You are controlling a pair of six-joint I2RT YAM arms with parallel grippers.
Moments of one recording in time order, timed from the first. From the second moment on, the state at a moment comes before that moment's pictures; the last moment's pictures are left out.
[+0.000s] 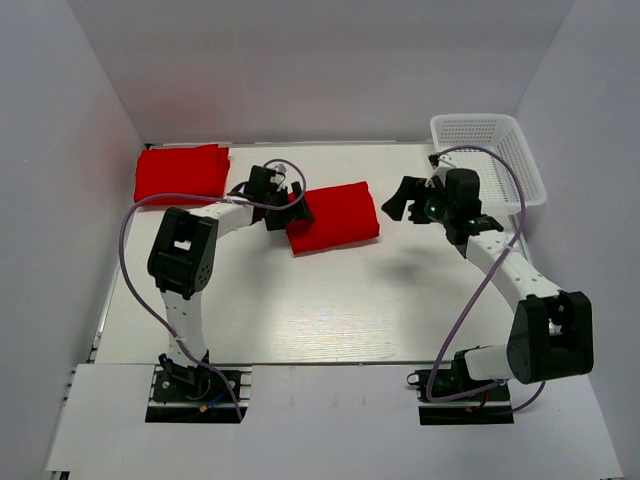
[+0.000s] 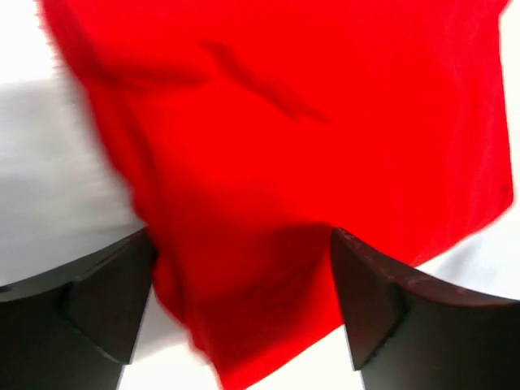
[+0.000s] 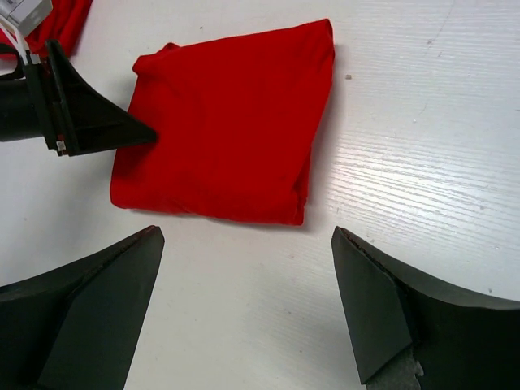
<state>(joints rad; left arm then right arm) -0.34 2.01 1.32 -0.15 0.29 -0.55 0.20 1.36 0.93 -0.06 -0.37 0.32</state>
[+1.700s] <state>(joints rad) -0.27 2.07 2.02 -0.63 0.13 0.39 0.20 1.18 0.81 -0.13 -0.18 0.25</state>
